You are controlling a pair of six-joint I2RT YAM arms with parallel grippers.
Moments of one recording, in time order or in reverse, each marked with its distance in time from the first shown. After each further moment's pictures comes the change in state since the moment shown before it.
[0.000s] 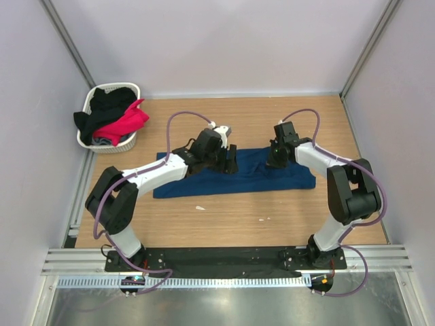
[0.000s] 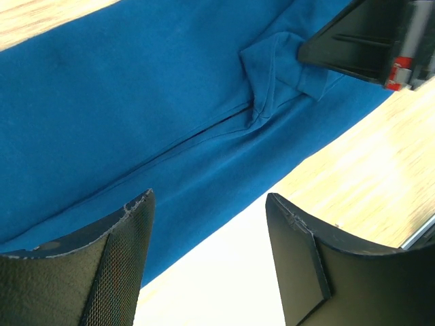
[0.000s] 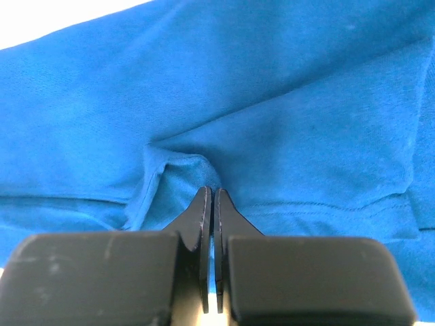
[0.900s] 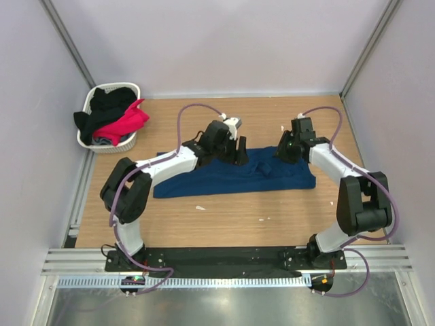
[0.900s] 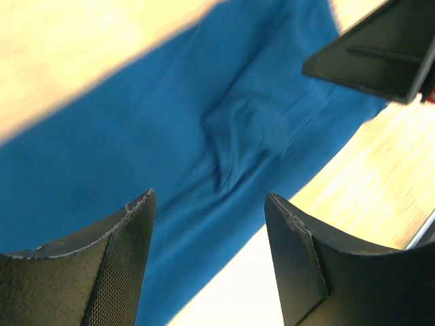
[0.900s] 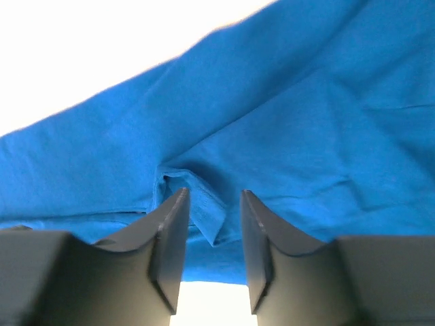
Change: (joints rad) left arm 0.000 0.156 0.178 0.081 0.069 0.045; right arm -0.111 -0.153 -0.007 -0.013 -0.001 0.074
